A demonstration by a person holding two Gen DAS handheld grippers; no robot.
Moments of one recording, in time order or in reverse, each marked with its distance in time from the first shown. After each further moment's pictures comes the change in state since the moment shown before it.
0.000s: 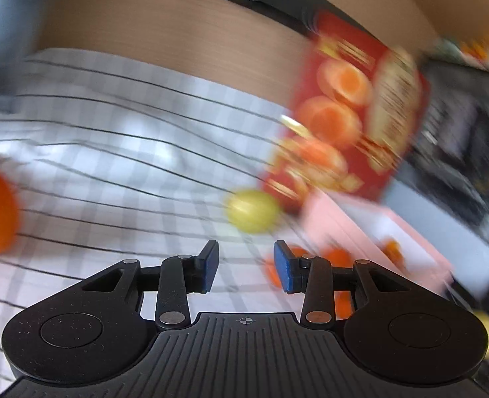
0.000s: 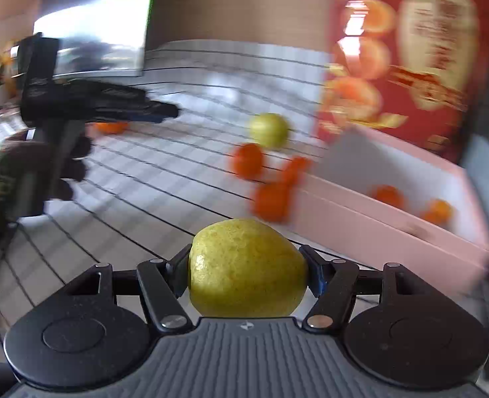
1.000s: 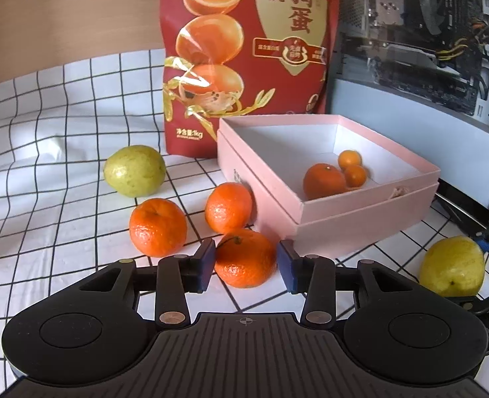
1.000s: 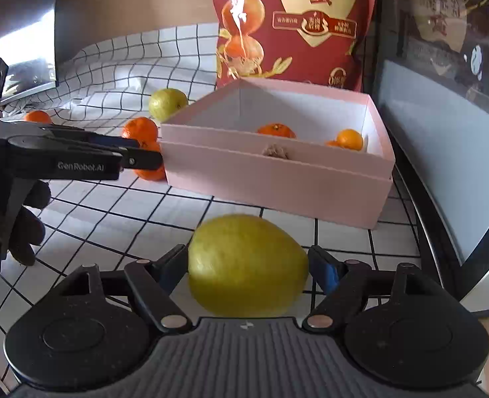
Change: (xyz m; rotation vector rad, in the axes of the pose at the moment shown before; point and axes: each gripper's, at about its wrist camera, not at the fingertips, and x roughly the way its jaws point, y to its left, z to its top) left arm 0.063 -0.125 -0.029 0.279 0.164 0.075; right arm 0.004 -0.080 -0.038 0.198 0.053 -0.106
